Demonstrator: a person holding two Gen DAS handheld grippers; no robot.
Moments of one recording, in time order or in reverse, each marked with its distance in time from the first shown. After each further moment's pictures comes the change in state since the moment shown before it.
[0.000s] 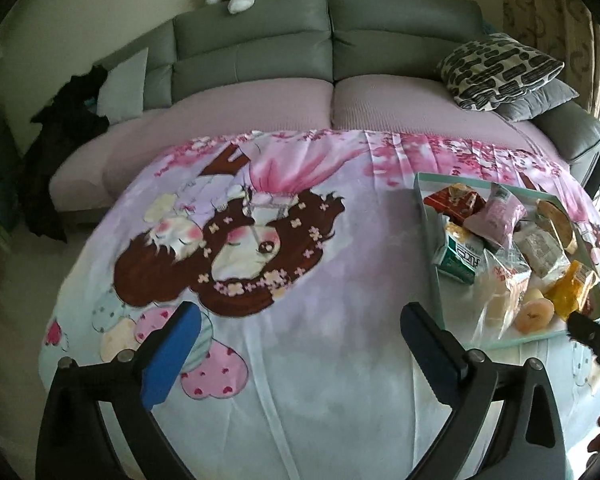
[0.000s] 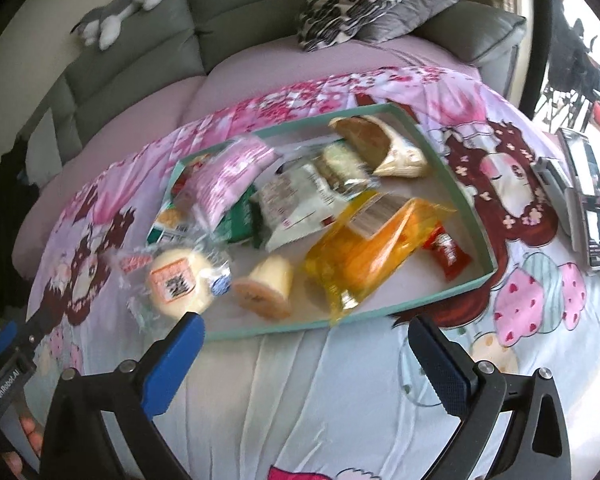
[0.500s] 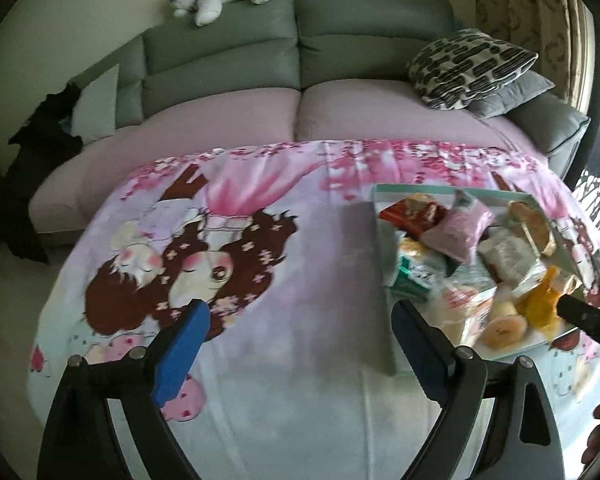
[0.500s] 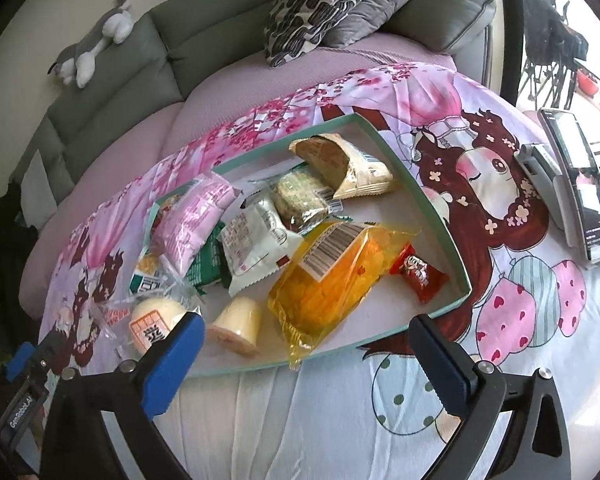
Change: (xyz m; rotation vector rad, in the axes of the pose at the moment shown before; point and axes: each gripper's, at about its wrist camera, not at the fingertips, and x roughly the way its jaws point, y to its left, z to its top) left arm 0.002 -0.039 0.018 0.066 -0.028 -0.048; right arm -0.001 -0.038 0.021 0.126 -0.040 0.012
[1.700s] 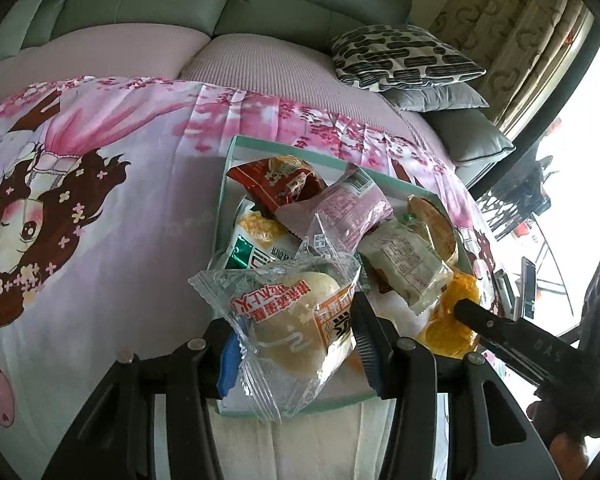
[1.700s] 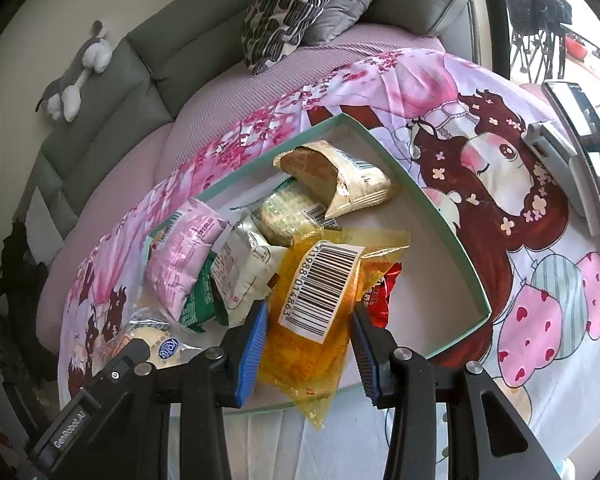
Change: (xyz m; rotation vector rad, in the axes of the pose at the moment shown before) left arm 0.069 -0.058 0.004 -0.147 0.141 -0.510; right arm 0.023 -0.016 0.018 0.131 -0.016 0.051
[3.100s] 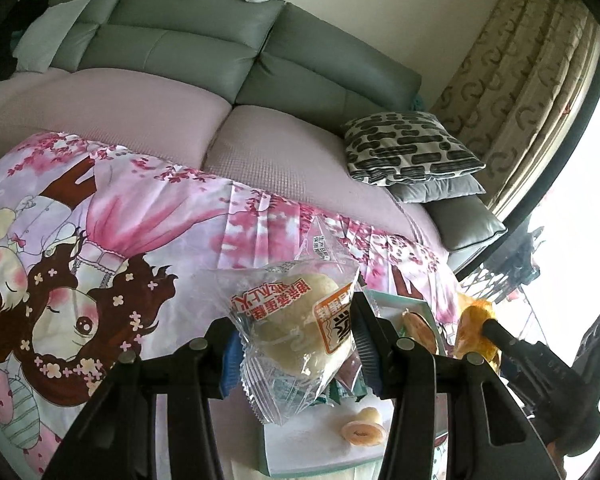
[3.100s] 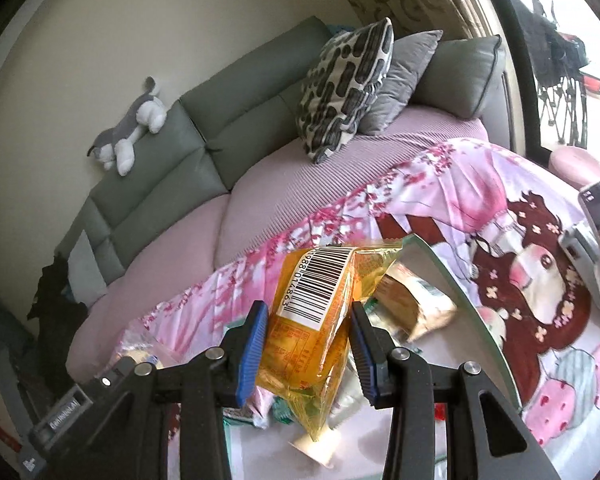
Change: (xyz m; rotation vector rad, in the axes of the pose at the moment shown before) left arm -0.066 0.036 0.067 -0.078 -0.236 -0.028; right arm -0.048 0.042 0.046 -0.025 -0.251 0.145
